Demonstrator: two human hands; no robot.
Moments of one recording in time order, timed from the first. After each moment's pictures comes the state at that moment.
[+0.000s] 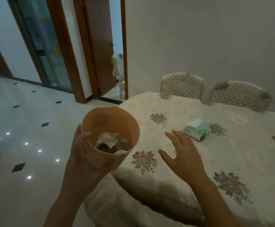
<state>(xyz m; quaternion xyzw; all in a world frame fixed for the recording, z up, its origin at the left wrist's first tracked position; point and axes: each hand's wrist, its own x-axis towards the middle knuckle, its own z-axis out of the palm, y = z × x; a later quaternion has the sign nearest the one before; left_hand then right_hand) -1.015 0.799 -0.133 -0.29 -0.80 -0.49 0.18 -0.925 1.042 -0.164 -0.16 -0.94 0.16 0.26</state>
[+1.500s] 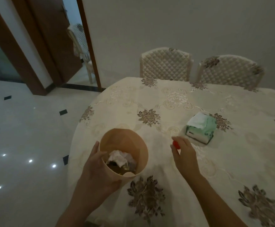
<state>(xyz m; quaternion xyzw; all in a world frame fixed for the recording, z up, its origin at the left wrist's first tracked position) -1.222 0.918 -0.243 -0.44 -0.74 -0.51 0.00 -1.091 1.156 -0.261 -0.34 -0.84 0.27 0.31</state>
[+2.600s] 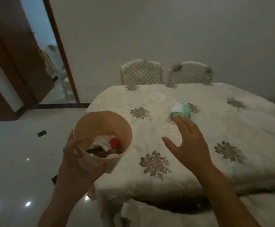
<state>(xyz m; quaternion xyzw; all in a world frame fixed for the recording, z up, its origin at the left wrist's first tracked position) -1.241 0.784 -0.175 -0.49 -0.70 -0.52 0.02 -1.029 0.968 -0.149 -0.37 -0.87 0.08 0.32</state>
